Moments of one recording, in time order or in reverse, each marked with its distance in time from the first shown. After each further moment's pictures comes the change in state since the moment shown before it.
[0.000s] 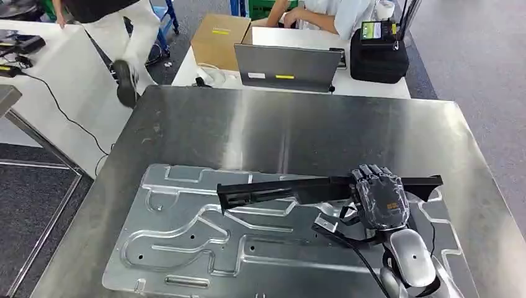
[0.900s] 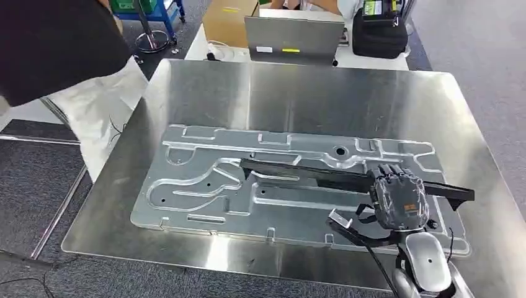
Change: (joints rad) left arm 0.009 -0.021 0.008 -0.037 0.000 -0.013 -0.002; right arm 0.049 0.011 -0.089 -0.058 0.008 -0.006 0.011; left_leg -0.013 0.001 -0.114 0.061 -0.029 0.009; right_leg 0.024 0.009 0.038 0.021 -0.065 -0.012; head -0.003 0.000
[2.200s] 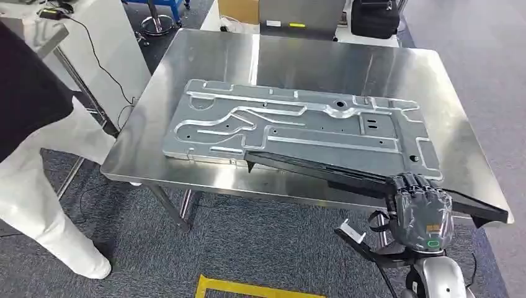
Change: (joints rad) left arm 0.015 -0.049 0.037 -0.089 0.000 -0.052 -0.015; right arm 0.151 0.025 -0.073 -0.168 0.051 -0.119 0.067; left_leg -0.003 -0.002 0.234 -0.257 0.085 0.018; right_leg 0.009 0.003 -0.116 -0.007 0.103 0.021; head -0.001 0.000
